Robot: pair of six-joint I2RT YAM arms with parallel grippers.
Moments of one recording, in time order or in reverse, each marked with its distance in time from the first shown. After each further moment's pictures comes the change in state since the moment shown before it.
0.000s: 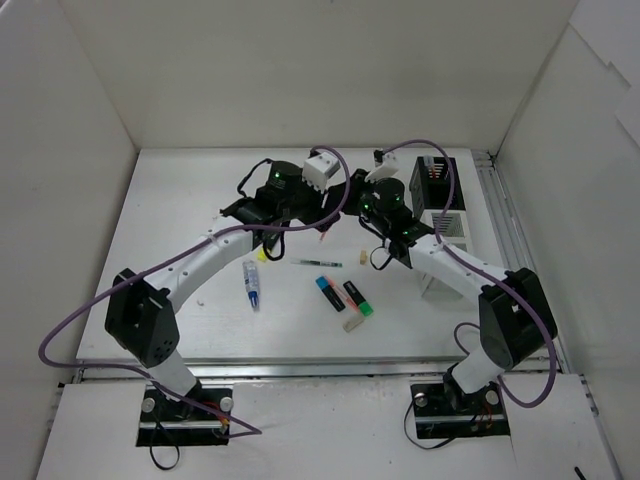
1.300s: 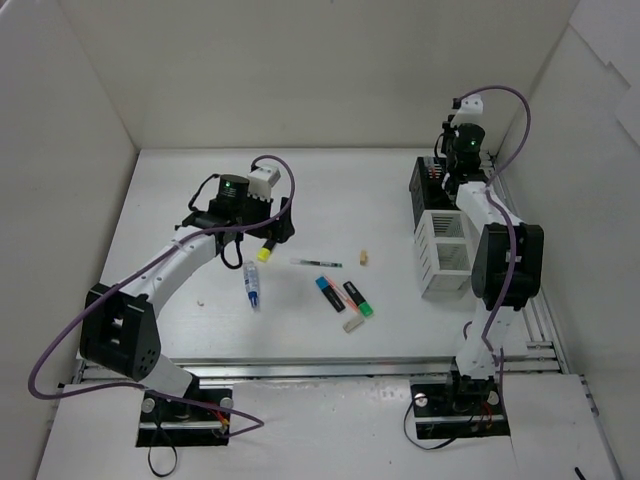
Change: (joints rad) left arm 0.264 -0.142 -0.265 -0.048 0.031 -0.044; right arm -0.531 0.398 0.468 0.026 0.203 -0.758
